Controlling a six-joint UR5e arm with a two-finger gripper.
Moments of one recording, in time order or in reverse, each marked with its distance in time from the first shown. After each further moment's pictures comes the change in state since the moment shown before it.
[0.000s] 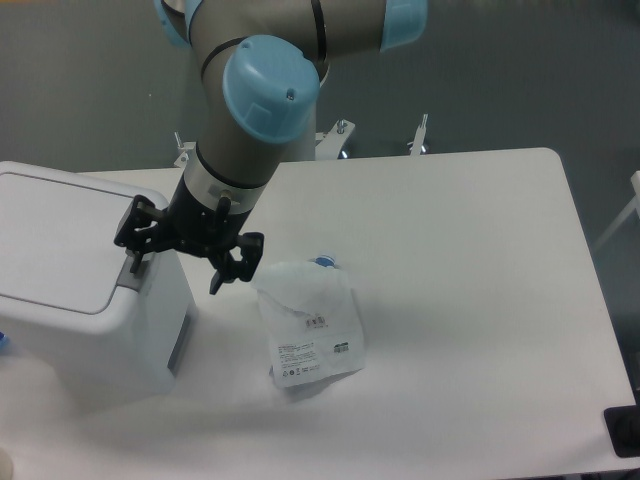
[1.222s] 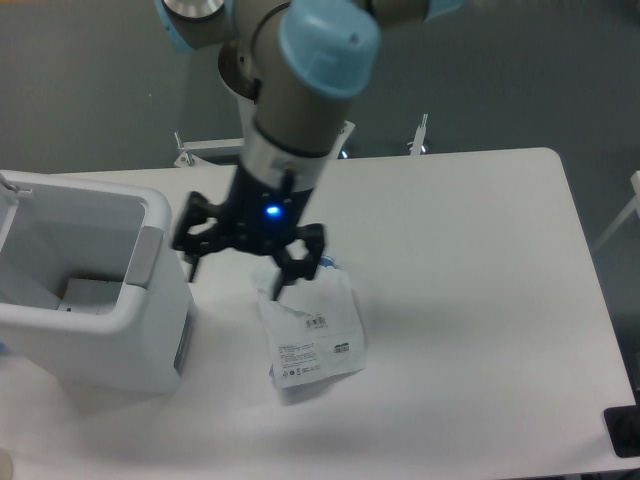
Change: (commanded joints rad) arm 0.167 0.014 0.043 0.169 0.128 0.156
